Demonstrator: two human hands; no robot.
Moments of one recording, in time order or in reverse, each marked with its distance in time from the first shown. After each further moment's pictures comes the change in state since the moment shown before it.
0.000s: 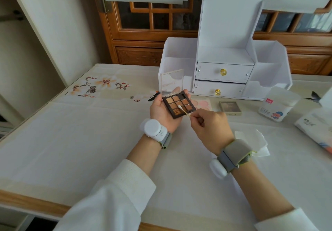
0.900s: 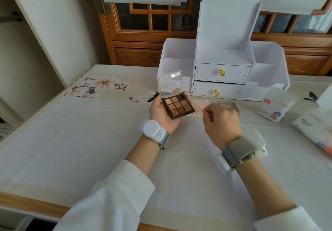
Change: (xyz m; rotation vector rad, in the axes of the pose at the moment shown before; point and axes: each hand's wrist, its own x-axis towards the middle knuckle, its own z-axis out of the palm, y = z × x) left_hand -0.006 0.002 0.006 -0.050 0.033 -0.032; right_hand 0.004 0.024 -0.006 -0.141 0.116 0.089
